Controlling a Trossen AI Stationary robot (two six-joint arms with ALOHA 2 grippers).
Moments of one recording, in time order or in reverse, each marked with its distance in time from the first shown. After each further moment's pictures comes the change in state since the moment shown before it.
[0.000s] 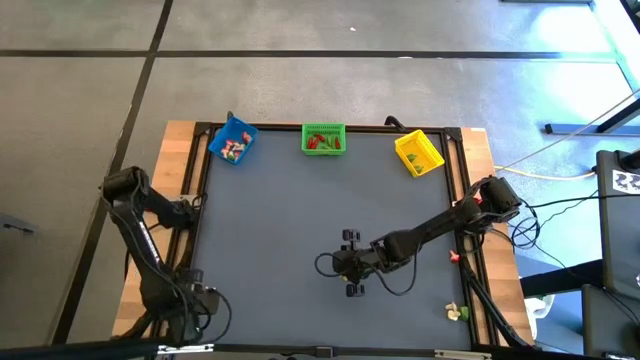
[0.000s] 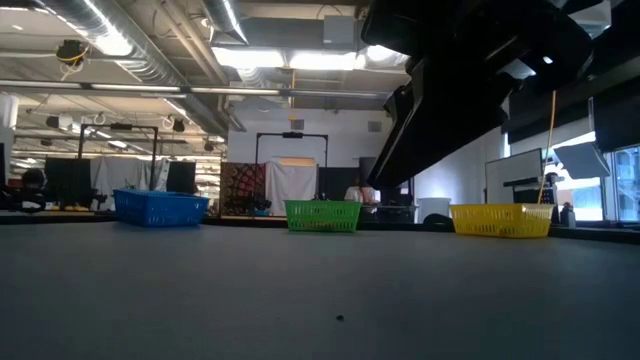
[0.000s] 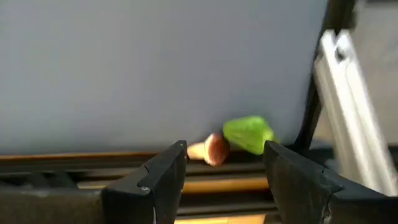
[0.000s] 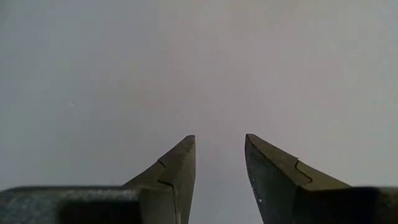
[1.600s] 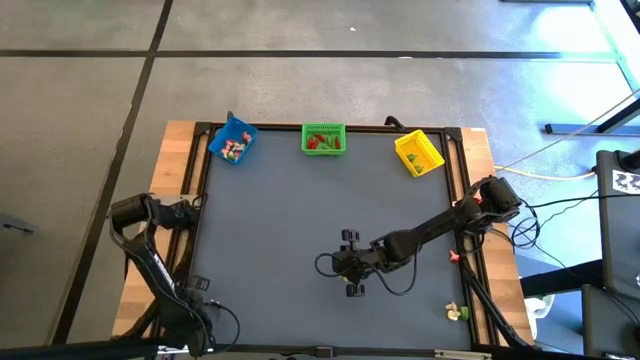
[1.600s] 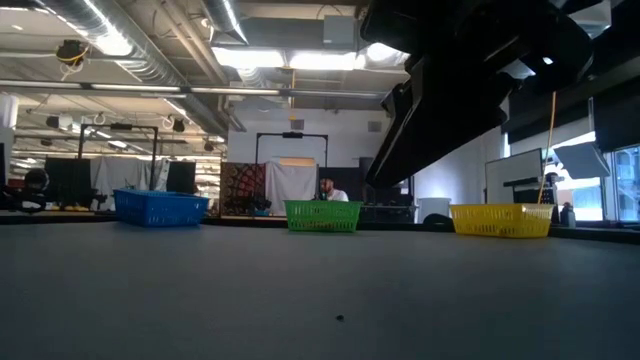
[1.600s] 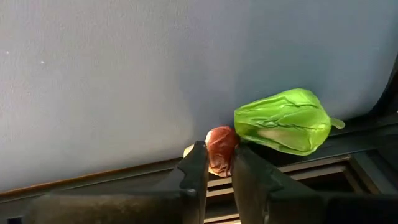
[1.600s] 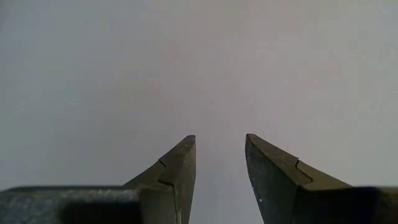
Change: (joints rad) left arm -0.016 0.253 -0.003 0.014 0.197 0.301; right arm 0.000 0.000 0.001 0.007 0.002 -0.024
